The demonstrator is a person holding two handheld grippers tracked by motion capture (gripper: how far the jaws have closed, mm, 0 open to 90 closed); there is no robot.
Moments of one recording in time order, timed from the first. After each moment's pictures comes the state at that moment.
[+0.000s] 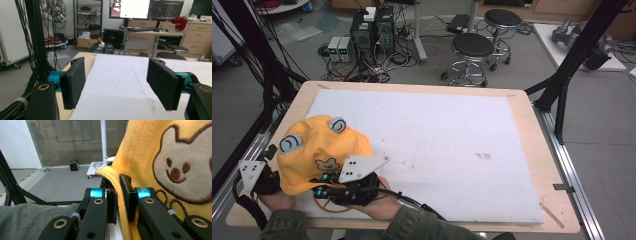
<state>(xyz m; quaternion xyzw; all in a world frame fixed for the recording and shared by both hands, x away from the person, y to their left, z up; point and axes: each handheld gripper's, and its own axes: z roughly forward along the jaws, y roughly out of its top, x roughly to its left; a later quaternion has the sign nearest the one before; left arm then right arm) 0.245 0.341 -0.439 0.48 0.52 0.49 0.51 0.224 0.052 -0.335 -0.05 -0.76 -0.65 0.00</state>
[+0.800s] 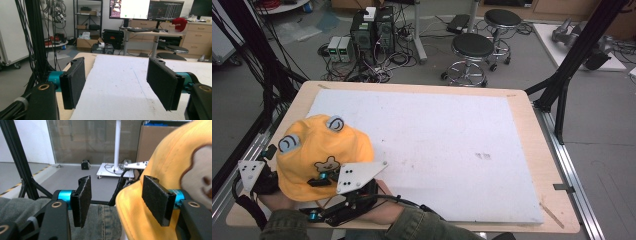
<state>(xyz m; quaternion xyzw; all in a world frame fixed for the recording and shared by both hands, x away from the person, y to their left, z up) 0.245 0.342 -0.439 0.48 0.52 0.49 0.51 0.210 0.050 -0.324 0.02 -0.75 -0.66 0.02</state>
